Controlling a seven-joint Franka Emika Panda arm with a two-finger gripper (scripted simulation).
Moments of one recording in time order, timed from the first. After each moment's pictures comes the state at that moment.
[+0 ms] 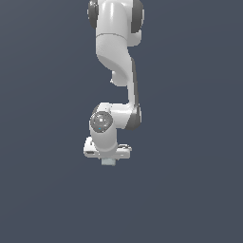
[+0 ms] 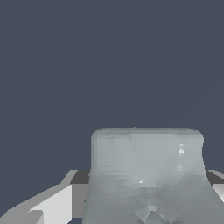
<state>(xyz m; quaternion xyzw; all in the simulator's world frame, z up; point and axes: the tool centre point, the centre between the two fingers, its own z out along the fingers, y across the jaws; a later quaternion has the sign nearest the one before) 0.070 -0.061 0.032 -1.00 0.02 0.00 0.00</state>
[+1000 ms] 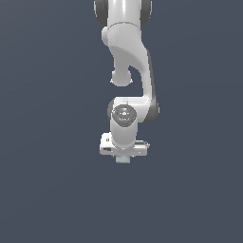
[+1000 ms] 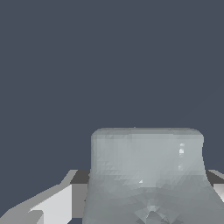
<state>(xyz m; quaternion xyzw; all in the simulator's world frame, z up) 0.070 0.008 0.062 -1.00 0.02 0.00 0.00</state>
